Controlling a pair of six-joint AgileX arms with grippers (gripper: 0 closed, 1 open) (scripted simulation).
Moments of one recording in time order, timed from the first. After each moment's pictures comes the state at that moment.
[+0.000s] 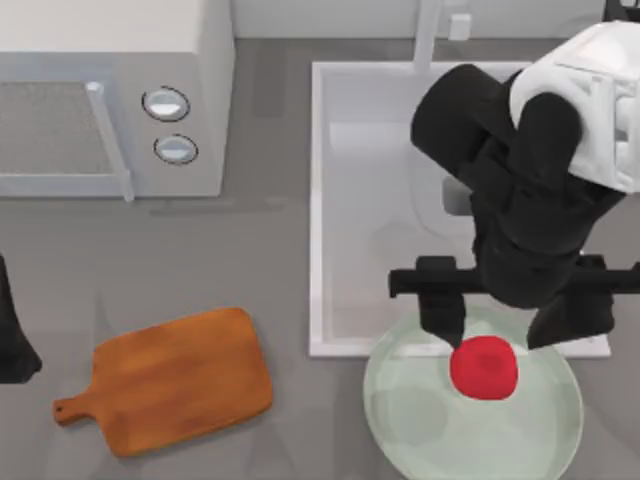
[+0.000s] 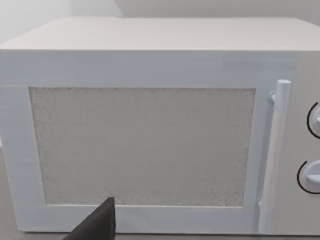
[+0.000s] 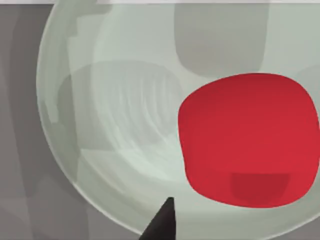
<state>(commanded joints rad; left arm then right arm) 0.00 0.00 0.00 0.00 0.00 0.00 0.69 1.71 1.35 -1.20 0.00 0.71</state>
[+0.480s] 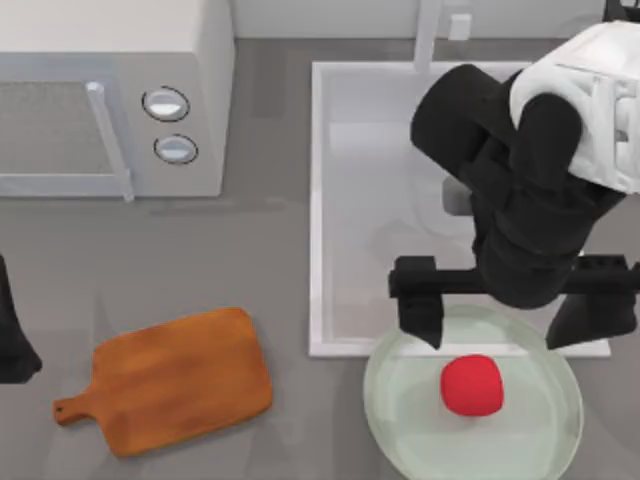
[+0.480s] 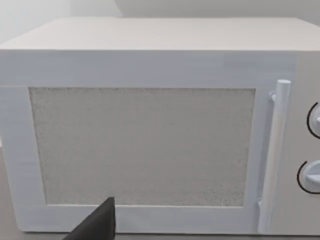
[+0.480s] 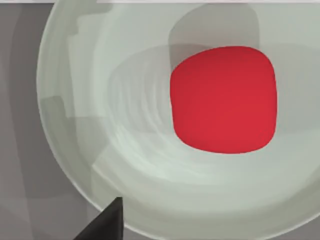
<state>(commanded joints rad) 0.00 0.00 0.00 0.00 0.00 0.00 0.69 1.71 1.35 -1.20 0.00 0.71</state>
